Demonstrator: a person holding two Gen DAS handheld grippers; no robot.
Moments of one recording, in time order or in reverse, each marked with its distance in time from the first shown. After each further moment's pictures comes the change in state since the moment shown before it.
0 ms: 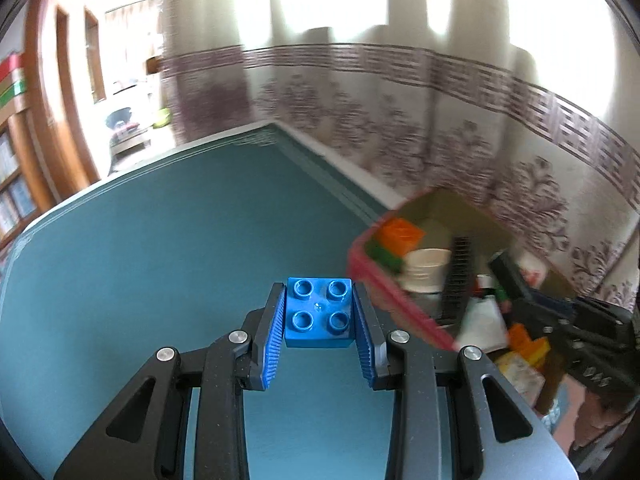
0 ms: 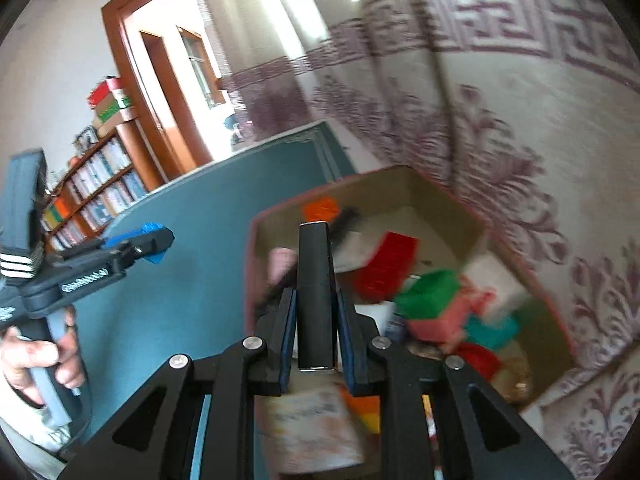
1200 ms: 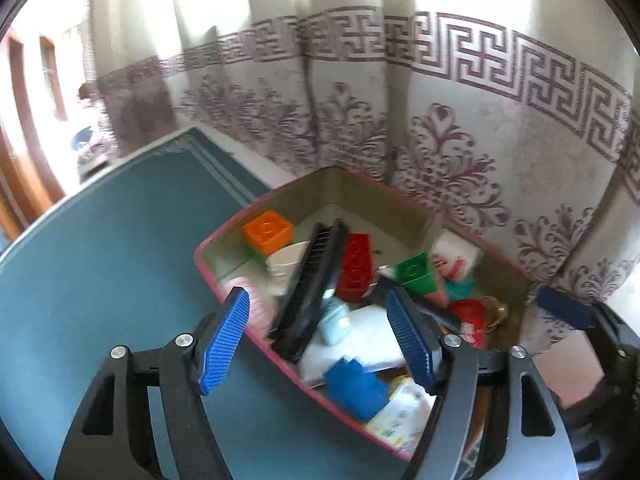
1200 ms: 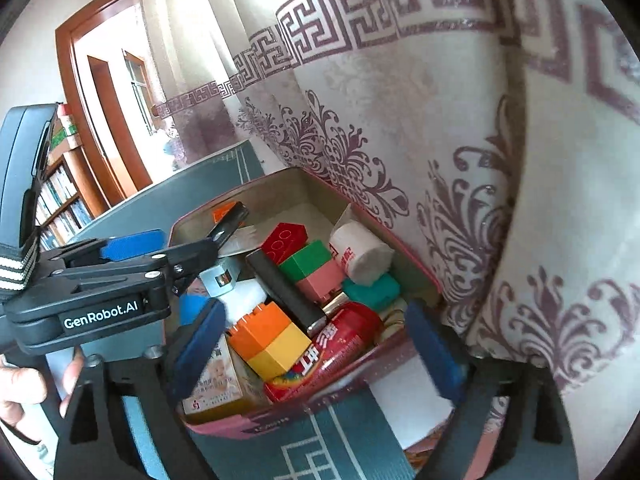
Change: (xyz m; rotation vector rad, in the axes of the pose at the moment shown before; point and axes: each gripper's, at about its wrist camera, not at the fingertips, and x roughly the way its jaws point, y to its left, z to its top) left arm 0.021 -0.105 -0.004 0.100 0.026 -0.035; right arm -0.050 -0.042 -0.032 0.102 -0.078 -0.203
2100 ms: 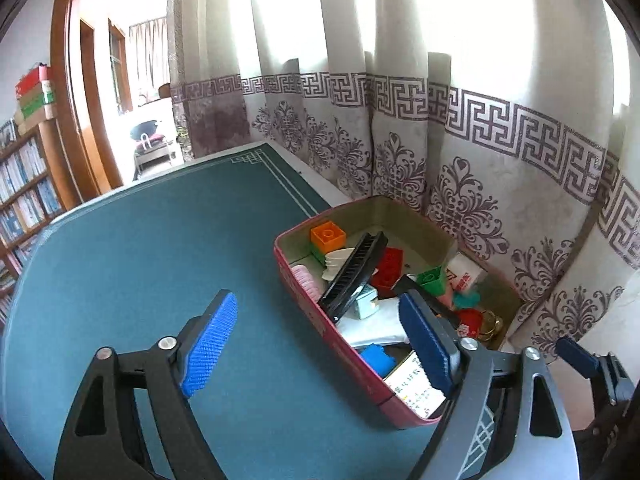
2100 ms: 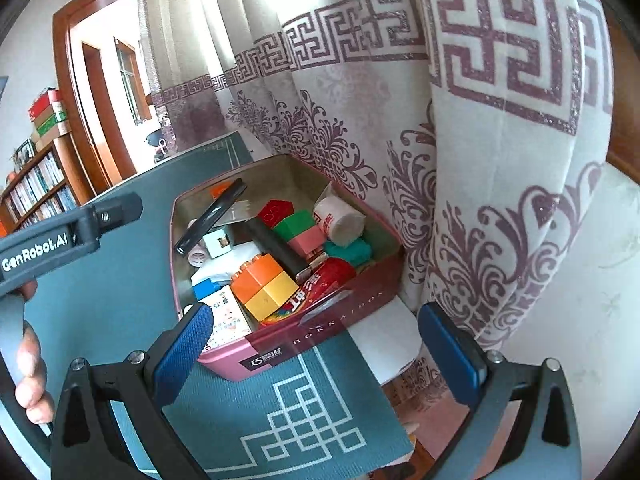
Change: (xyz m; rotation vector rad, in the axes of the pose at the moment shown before) left arm -0.072 0.001 -0.020 -0.141 -0.094 0.174; right arm -0.041 0.008 -0.023 -0.033 0.017 -0.081
